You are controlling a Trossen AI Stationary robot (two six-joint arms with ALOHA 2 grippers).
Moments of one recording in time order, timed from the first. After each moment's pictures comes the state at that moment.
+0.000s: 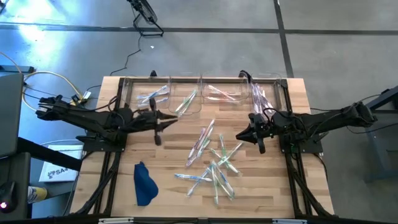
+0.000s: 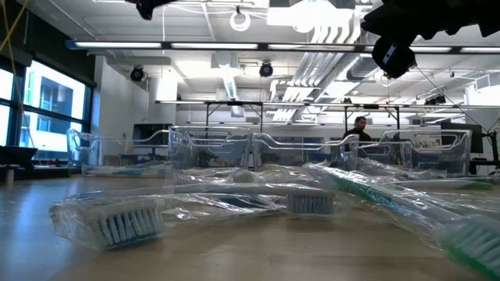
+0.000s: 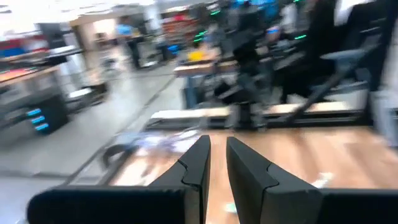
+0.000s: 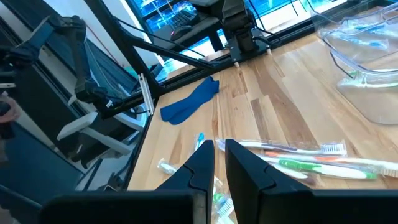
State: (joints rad) left arm -0.18 0.87 0.65 0.25 -0.41 0.13; right arm 0.10 0.77 0.45 0.11 -0.08 0.47
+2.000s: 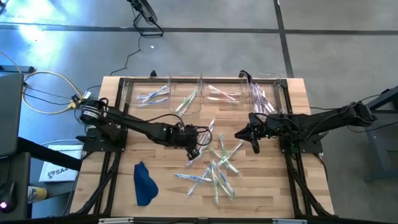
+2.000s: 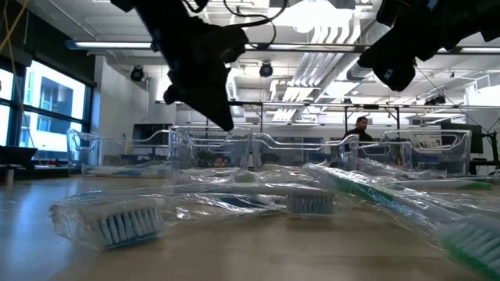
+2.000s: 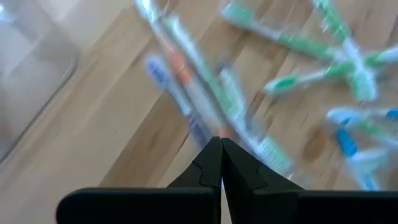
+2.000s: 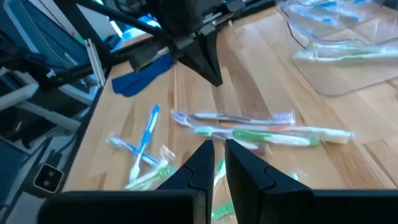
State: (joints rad) left arm -0.18 1.68 1.16 -0.45 -0.34 -0.67; right arm 0.10 0.82 0.45 0.00 0.03 0.40
